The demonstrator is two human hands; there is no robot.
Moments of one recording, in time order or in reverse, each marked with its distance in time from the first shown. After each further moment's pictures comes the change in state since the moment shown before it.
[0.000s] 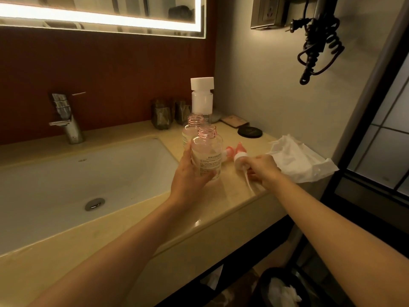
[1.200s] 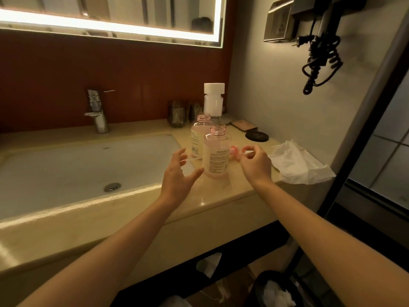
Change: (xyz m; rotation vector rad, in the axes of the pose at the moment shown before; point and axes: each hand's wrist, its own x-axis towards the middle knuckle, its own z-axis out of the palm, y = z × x) left_hand -0.044 0.005 -0.023 0.085 0.214 -0.051; right_hand -0.055 -0.007 0.006 -0.231 0.169 -0.527
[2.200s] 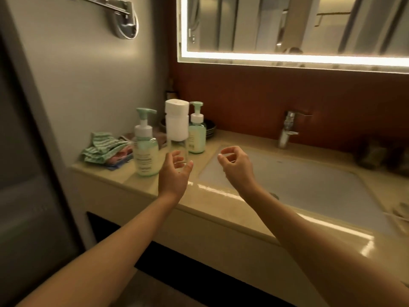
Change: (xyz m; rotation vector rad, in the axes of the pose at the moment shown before) left_hand -0.130 -0.055 -0.348 0.214 0.861 -0.298; right_hand -0.217 -0.260 0.220 0.491 -0.864 -0.423
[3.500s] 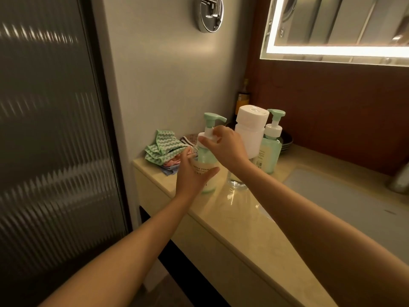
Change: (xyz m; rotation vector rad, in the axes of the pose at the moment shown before) left_hand 0.095 -0.068 -0.057 0.019 0.191 -0.071; right_hand 0.108 -0.059 0.174 -0.146 -0.331 -0.395
